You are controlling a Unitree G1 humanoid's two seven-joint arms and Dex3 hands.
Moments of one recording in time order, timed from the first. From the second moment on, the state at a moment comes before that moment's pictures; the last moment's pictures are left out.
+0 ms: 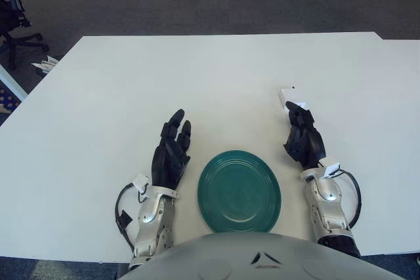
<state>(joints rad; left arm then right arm) 0.36 -0.12 -0.09 0.02 -0.39 -0.33 -0.25 0.17 -0.03 -0.05 0.20 0.06 -0.37 0.09</state>
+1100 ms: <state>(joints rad) 0.35 -0.11 -0.10 0.03 -0.38 -0.37 -0.25 0.25 -0.14 -0.08 -0.27 -0.19 -0.16 0.02</state>
